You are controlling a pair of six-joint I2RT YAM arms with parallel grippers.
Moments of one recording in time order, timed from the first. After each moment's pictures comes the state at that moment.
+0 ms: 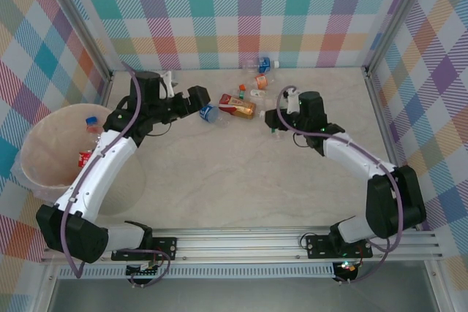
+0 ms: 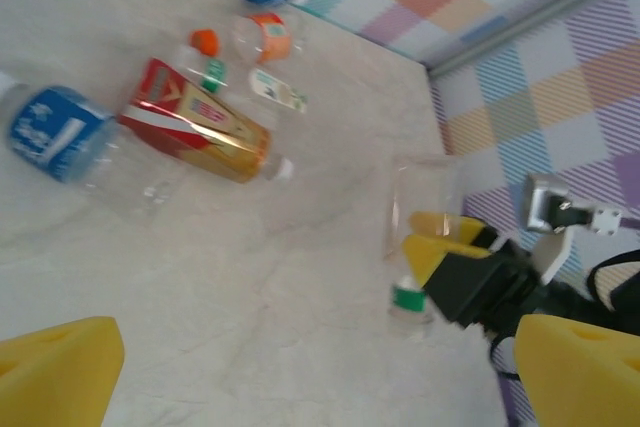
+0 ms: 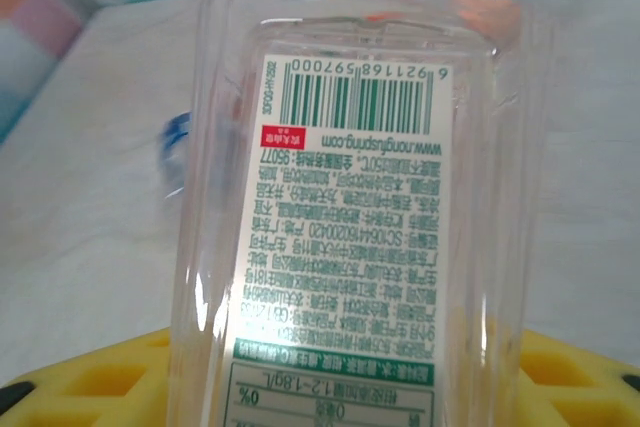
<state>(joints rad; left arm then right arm) -0.32 1.28 1.29 -0.54 0.39 -0.66 0.40 1.43 0.92 -0.02 -0.29 0.27</state>
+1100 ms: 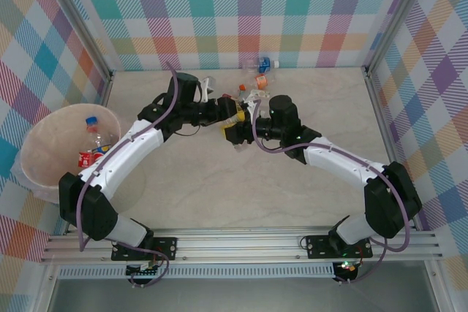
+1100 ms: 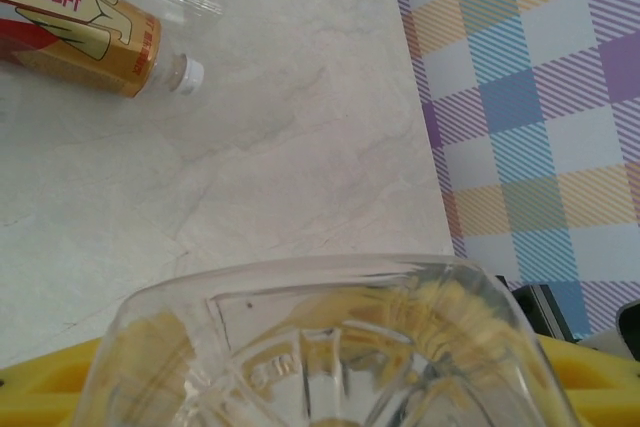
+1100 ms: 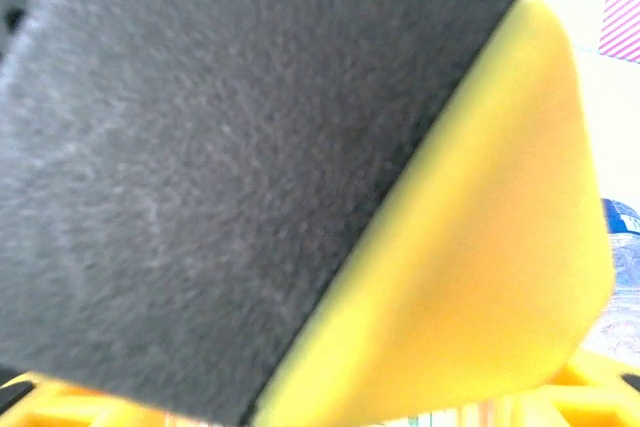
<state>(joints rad) -0.51 1.46 1.35 -0.50 0.43 -0.70 0.67 1.47 1.00 0.18 -0.57 0.18</state>
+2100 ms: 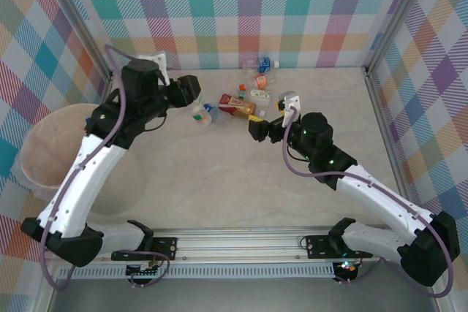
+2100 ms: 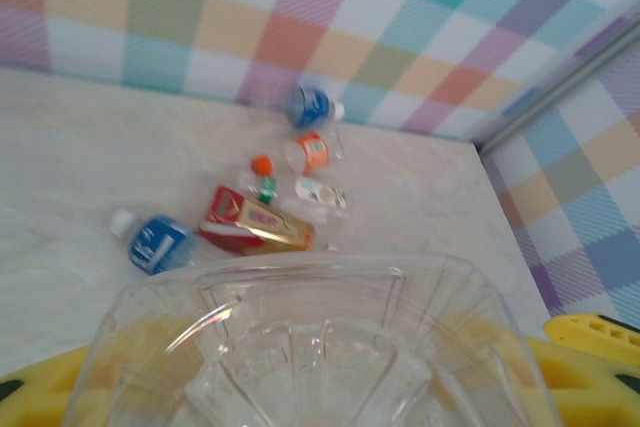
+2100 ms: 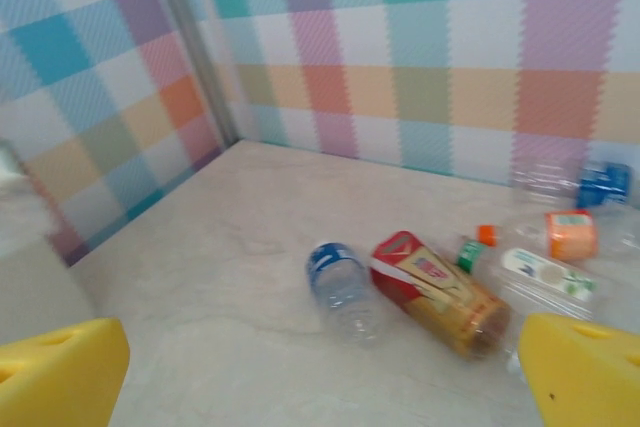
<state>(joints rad) -0.48 1.25 1.66 -0.83 -0.08 -0.50 0.67 1.06 0.82 0.11 0.03 0.21</state>
